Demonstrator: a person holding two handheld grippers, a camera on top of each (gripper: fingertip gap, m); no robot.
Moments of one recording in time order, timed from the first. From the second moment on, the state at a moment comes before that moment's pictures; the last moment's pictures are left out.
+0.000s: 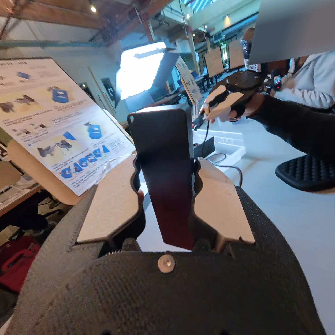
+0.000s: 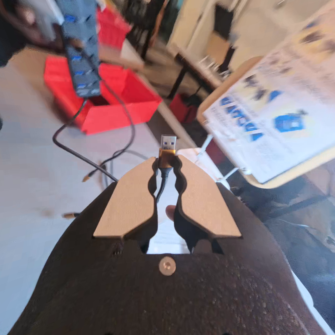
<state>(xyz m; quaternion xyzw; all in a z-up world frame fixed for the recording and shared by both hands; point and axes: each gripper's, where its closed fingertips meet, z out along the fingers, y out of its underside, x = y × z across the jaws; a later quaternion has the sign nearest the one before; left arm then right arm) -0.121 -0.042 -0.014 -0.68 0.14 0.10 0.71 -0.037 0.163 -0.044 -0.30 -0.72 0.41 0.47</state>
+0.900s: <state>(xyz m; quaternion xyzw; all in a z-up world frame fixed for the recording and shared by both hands) -0.107 -0.008 -0.023 -0.69 0.14 0.10 0.70 0.003 0.348 -0.083 -0.59 -0.61 0.09 0.52</state>
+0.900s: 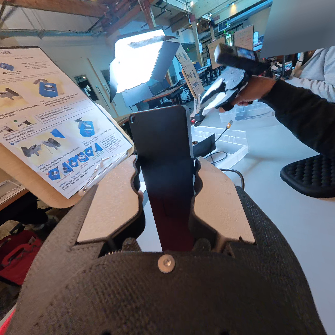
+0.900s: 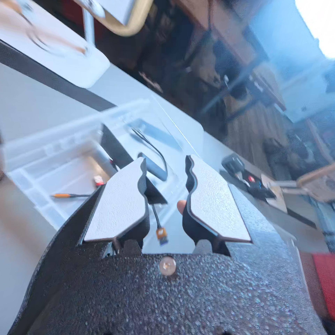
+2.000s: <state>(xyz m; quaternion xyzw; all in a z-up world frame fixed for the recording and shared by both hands) -0.019 0.035 -0.086 -0.73 0.32 0.06 0.60 -0.022 0.030 -0.107 -0.18 -0.86 0.37 0.32</state>
